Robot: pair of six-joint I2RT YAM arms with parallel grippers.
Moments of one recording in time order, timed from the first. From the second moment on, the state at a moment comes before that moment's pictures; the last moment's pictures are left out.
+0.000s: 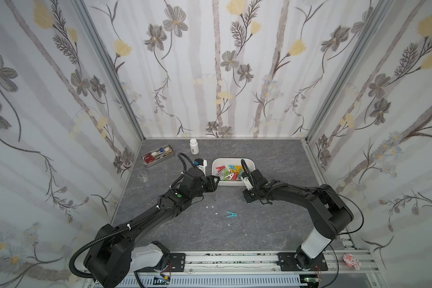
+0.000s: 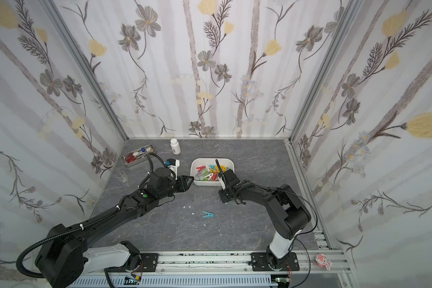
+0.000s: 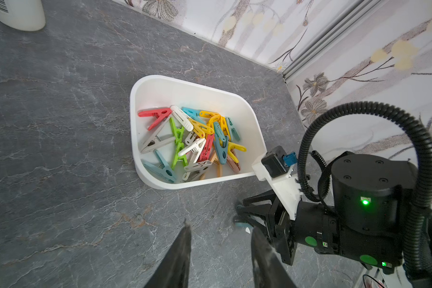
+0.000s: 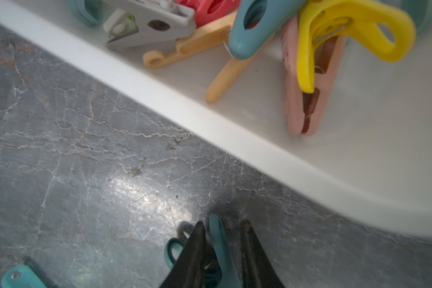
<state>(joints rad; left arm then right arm) -0.61 1.22 0.74 0.00 0.10 -0.66 0.61 1.71 0.90 -0.29 -0.03 0.15</state>
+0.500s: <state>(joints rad) -0.61 1.22 0.73 0.00 0.10 -0.66 0.61 1.71 0.89 -0.26 -0.05 0.15</state>
